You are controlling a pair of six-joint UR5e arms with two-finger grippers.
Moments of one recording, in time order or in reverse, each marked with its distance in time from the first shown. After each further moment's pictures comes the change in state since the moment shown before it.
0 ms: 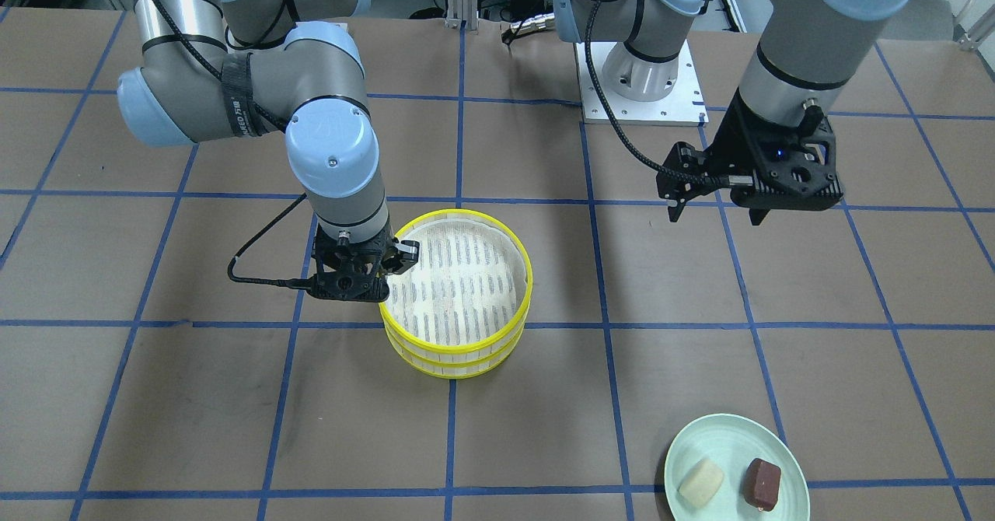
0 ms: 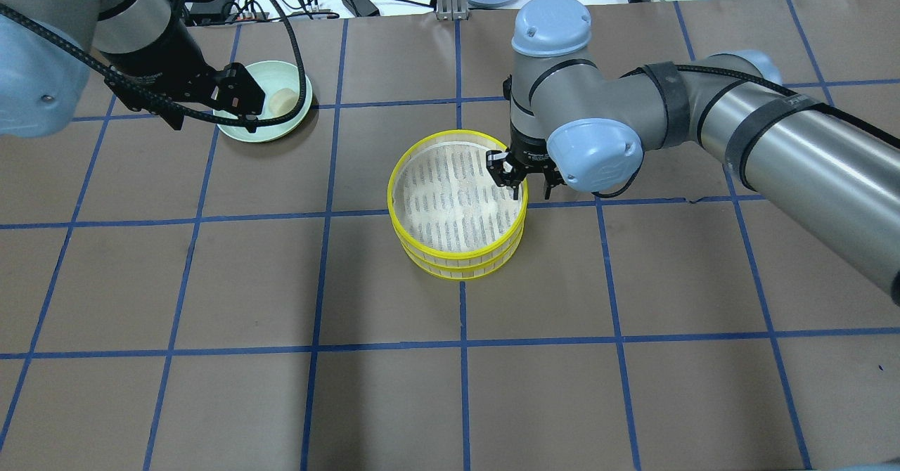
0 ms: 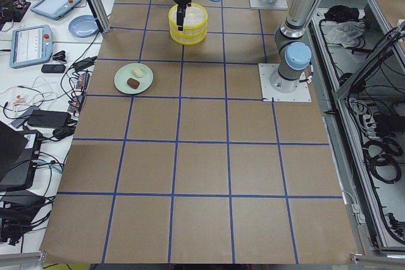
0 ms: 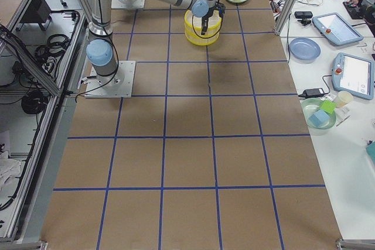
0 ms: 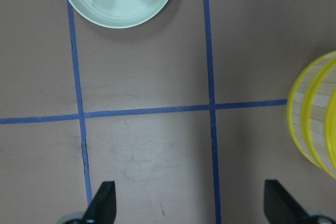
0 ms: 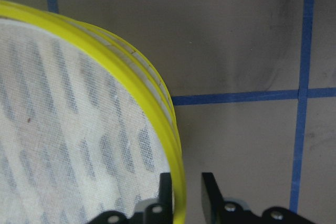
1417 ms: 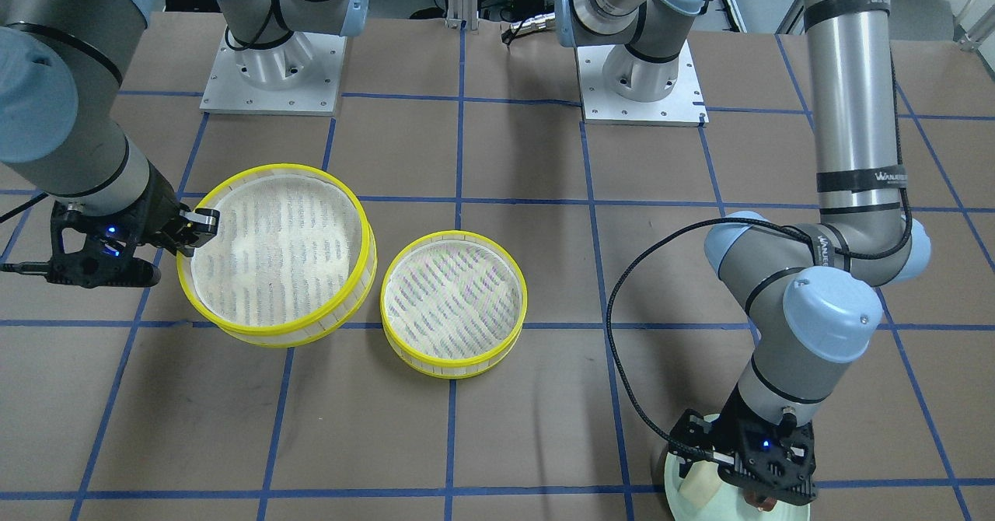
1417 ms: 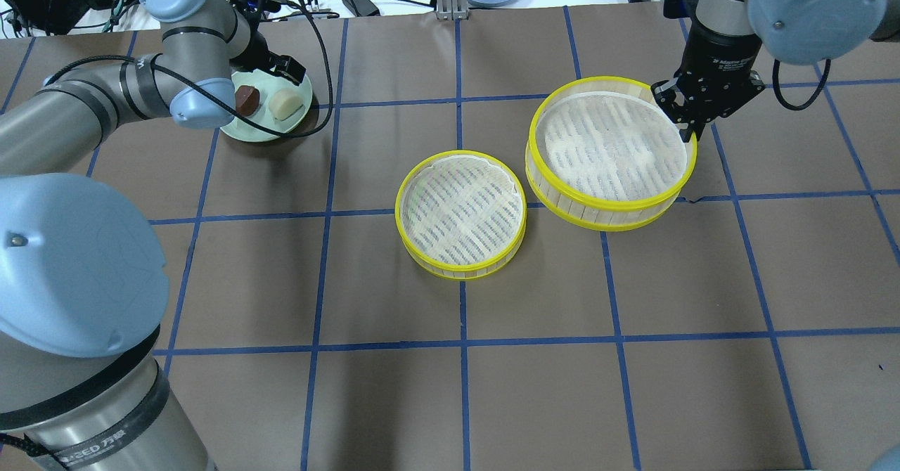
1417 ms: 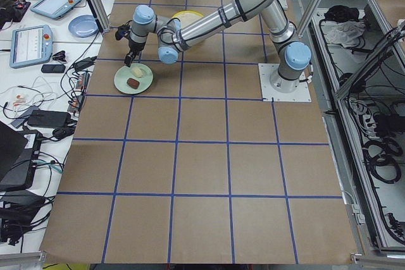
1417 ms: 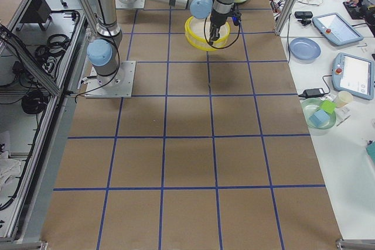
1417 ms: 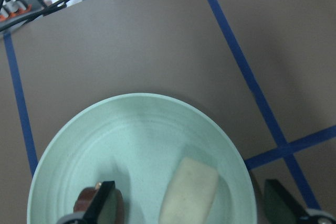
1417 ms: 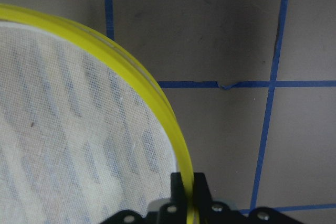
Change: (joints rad) left arm 0.064 -0.588 0.137 0.764 -0.122 0.424; right arm -0.333 -0.115 -0.161 0.352 -0.093 -0.386
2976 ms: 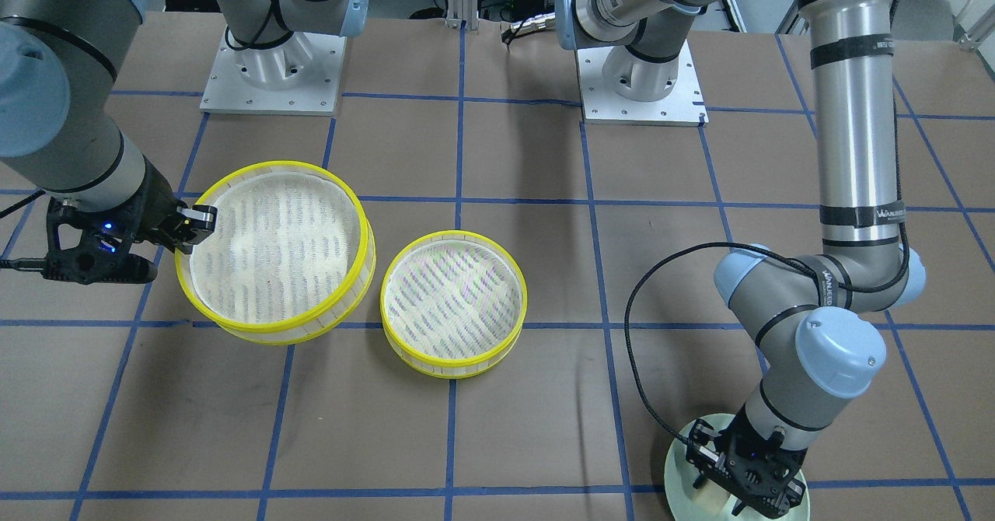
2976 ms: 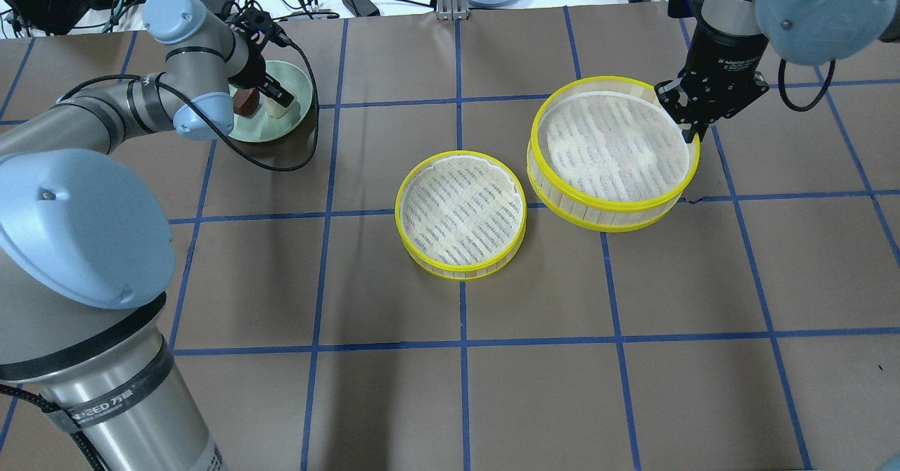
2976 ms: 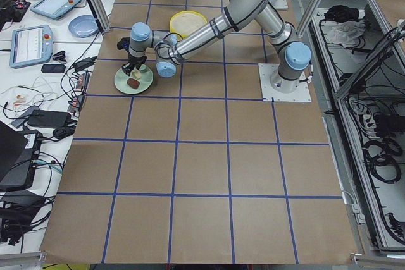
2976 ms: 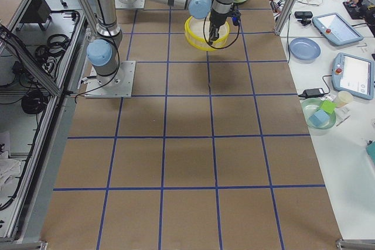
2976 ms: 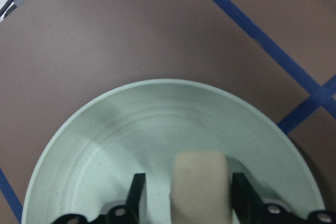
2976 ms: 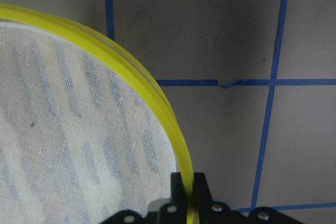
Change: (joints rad) left arm 0.039 -0.068 0.018 -0.011 -0.045 0.295; right arm -0.003 -0.006 0.004 0.002 0.008 -0.002
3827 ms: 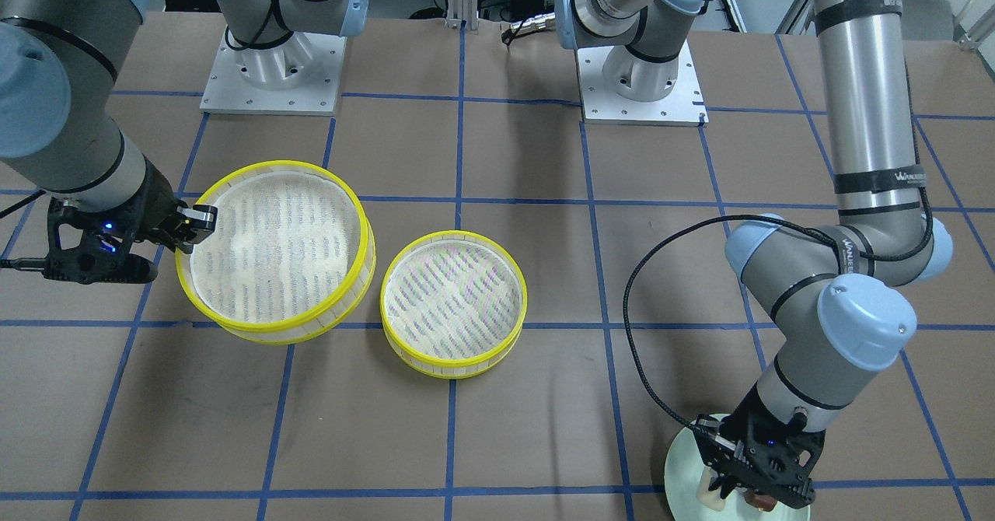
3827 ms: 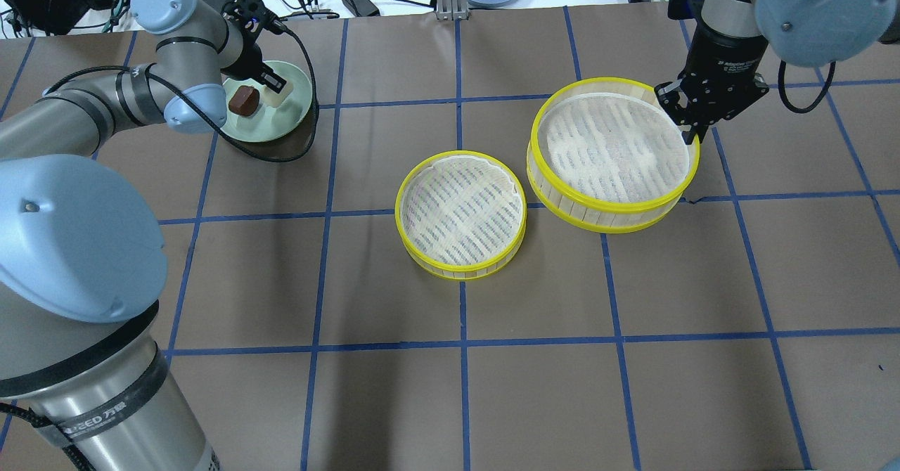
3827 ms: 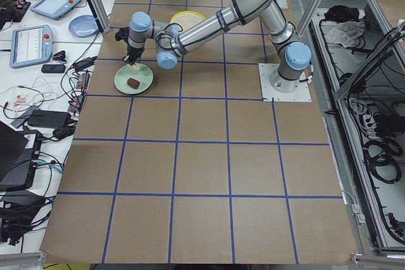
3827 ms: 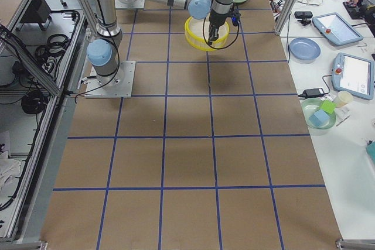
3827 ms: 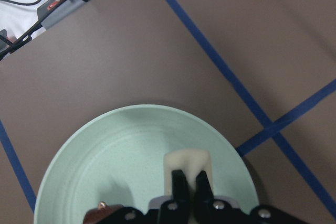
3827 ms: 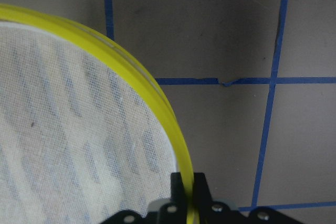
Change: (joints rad) left arm -0.022 0.105 0.000 -0.089 -0.042 -0.174; right arm -0.001 -0.001 0.004 0.001 0.000 0.002
